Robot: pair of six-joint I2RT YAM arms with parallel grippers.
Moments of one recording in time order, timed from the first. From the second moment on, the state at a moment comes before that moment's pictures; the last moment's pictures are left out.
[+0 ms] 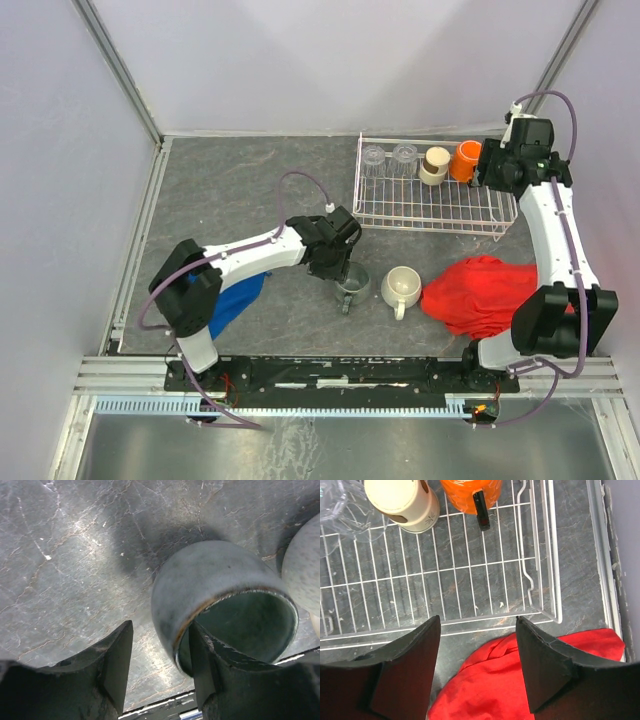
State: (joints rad) left arm -0.89 1.73 1.26 -0.70 -0.08 -0.56; right arm -0.11 1.48 1.47 -0.74 0.07 0.09
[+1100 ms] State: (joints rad) left arm -0.91 1.47 1.20 -0.73 -0.16 -0.71; right arm -0.06 1.31 1.42 -0.71 -0.28 0.39
